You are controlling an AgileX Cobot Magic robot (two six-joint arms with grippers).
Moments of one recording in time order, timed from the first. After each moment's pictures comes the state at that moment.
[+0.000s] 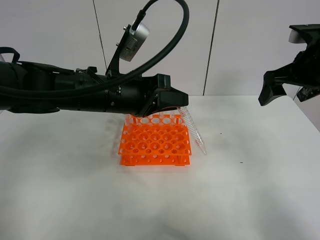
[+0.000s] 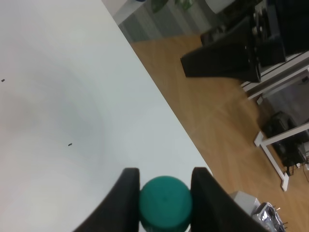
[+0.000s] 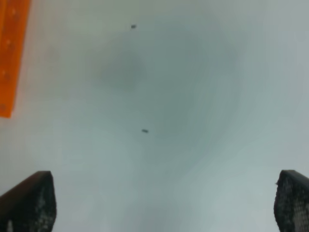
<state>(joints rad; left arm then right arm) -0.58 1.57 -0.96 -1.70 0.48 1.19 0.03 1.53 -1.34 0.09 1.11 -0.11</state>
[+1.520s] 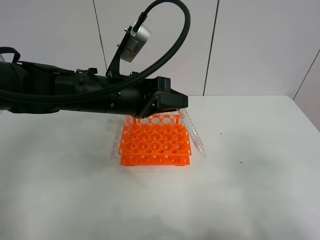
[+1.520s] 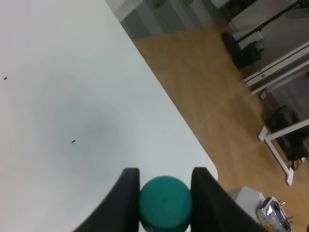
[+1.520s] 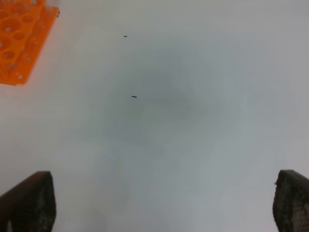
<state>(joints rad) -0.58 1.57 -0.96 -1.68 0.48 1.19 0.03 0.19 -0.50 0.03 1.02 -0.09</state>
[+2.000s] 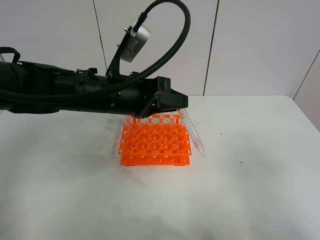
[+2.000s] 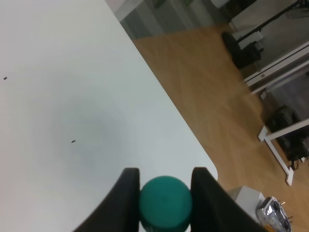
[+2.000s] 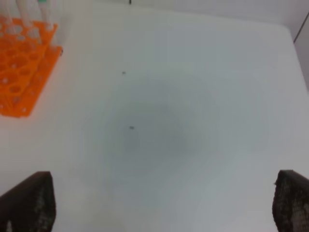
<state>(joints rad) -0.58 1.57 -0.96 -1.68 0.48 1.19 0.03 0.06 -0.50 0.03 1.02 -0.08</state>
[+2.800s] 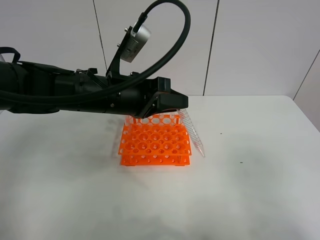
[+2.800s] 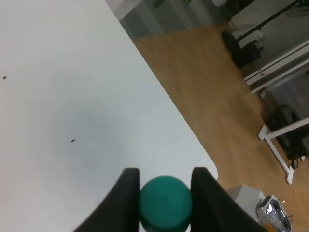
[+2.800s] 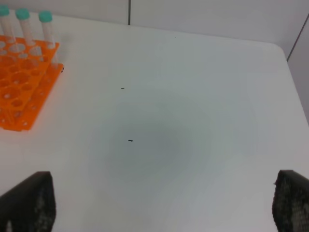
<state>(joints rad) -0.58 1.57 -0.96 -1.68 0.48 1.19 0.03 -0.01 -0.50 0.03 1.02 -0.08</state>
